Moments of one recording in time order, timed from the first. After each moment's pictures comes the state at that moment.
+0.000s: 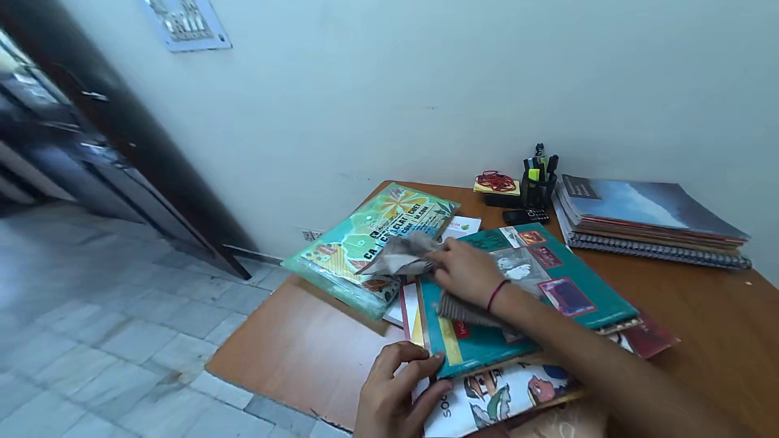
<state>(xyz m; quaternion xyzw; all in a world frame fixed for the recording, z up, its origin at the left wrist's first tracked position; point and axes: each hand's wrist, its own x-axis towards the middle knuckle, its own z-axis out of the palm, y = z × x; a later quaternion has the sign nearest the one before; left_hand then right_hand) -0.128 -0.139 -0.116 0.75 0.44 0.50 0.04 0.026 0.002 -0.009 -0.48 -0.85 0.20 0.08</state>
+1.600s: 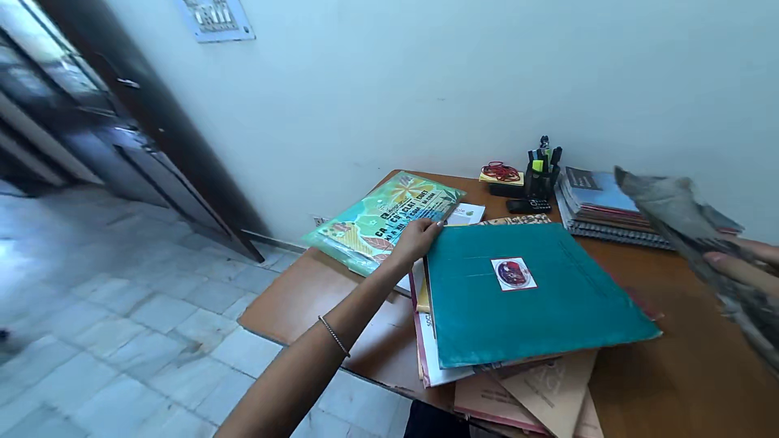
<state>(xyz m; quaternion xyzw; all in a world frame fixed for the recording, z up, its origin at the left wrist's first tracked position) -0.121 0.002 -0.032 0.60 0.61 0.35 0.38 0.296 -0.097 -0.004 -0.66 -0.61 0.09 0.43</state>
